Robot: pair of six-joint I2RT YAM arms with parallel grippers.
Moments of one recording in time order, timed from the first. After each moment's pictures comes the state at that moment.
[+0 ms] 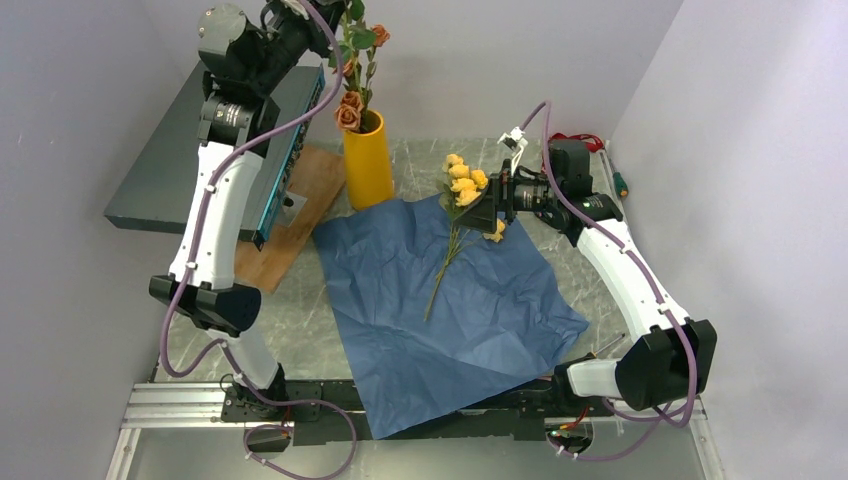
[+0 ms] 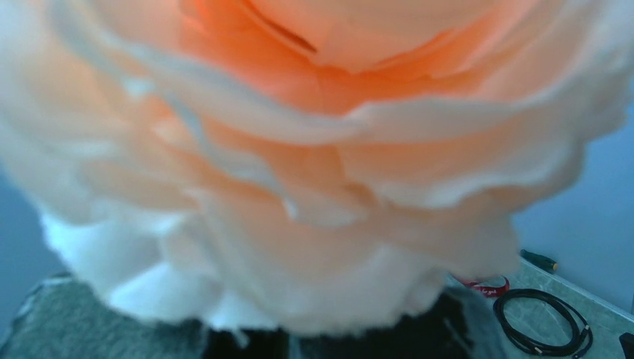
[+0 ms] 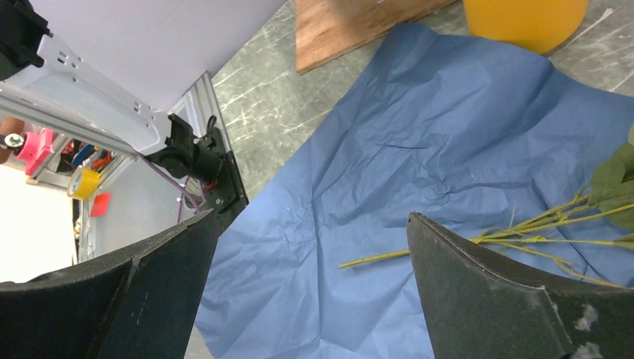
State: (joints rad) left arm -0.27 1.74 2.30 -0.16 0.35 0.02; right arm 0.23 1.31 1.20 -0.38 -1.01 0.16
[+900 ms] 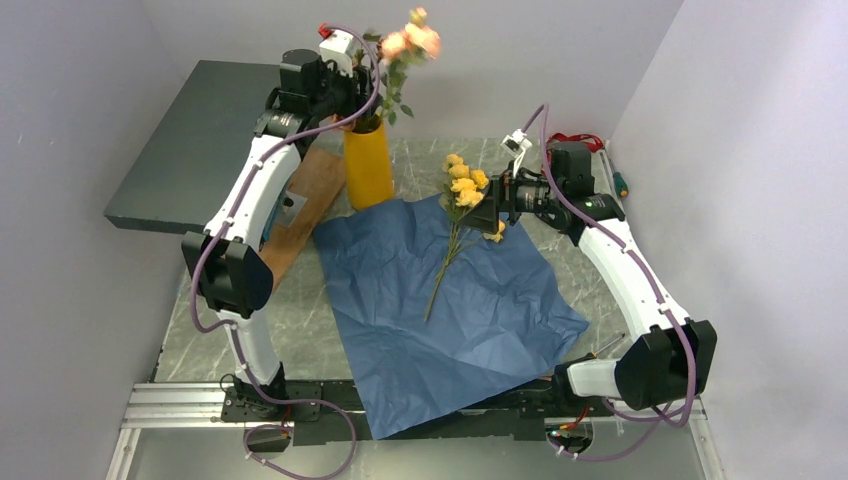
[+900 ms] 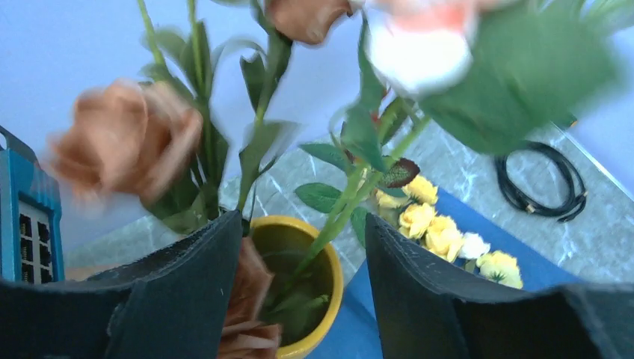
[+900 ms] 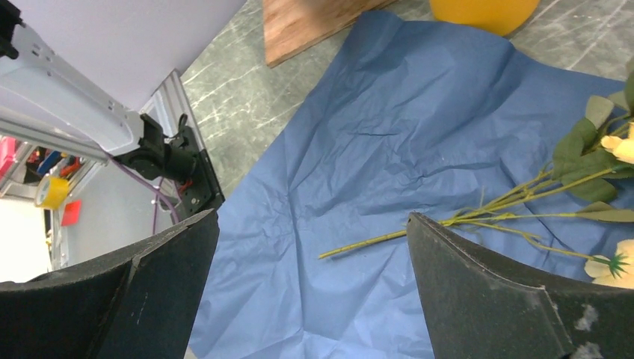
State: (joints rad) left arm -0.27 1.88 2.00 -0.28 0.29 -0.05; right arm 0.21 1.31 1.20 -0.43 -0.95 0.10
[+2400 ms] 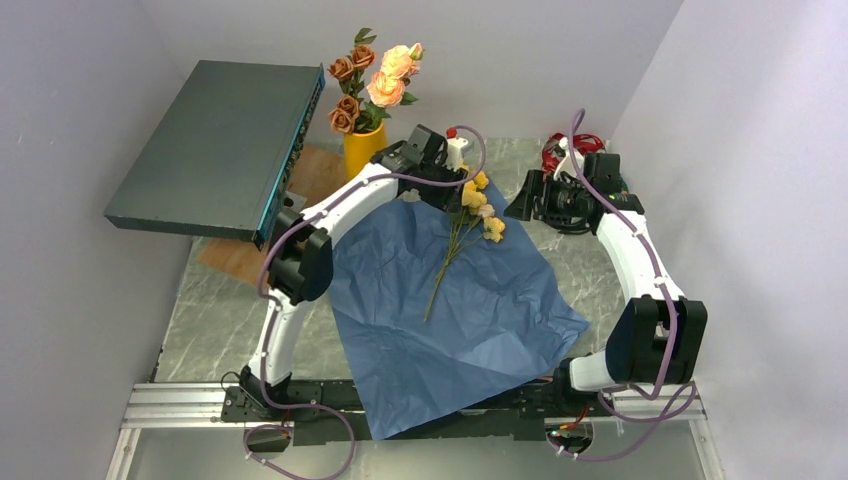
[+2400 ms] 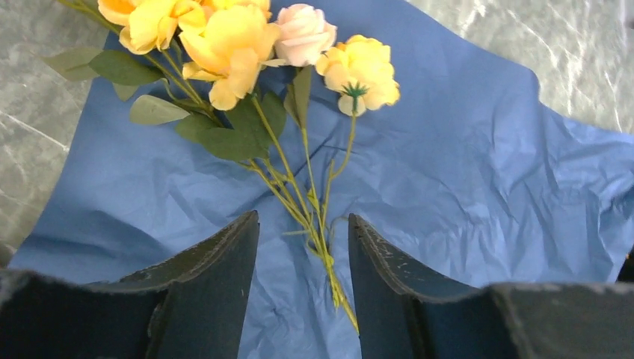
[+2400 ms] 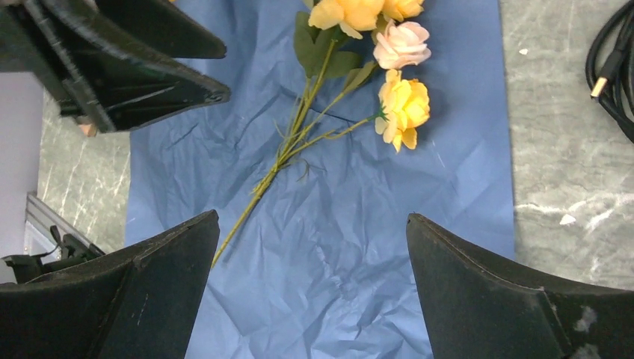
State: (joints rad) left arm -0.65 2.18 2.03 -0.65 0.34 -0.08; right arm -0.05 1.41 1.16 -0.54 -0.62 0.13
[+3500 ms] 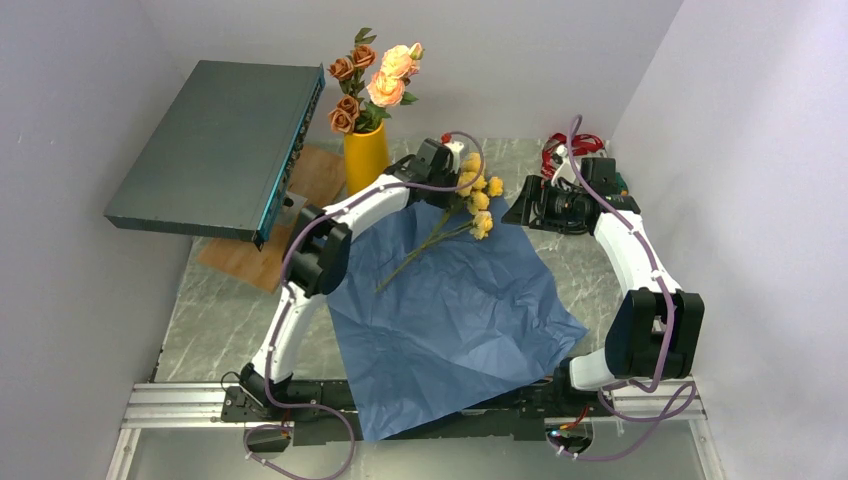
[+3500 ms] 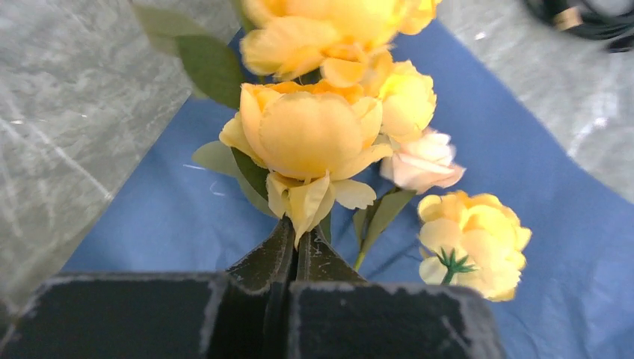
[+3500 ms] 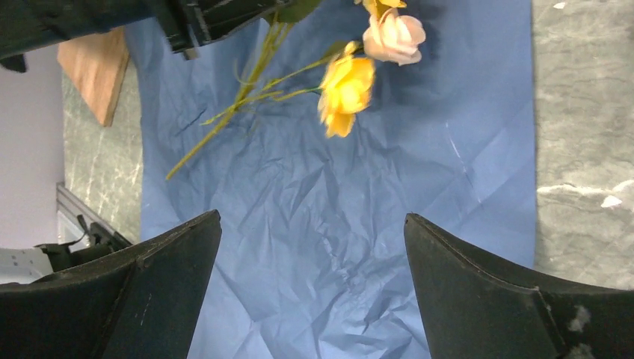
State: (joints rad) left arm -0.65 2.41 2.10 -0.45 0.13 -0.23; right arm -0.06 1.43 1.13 -0.57 -0.63 0.16
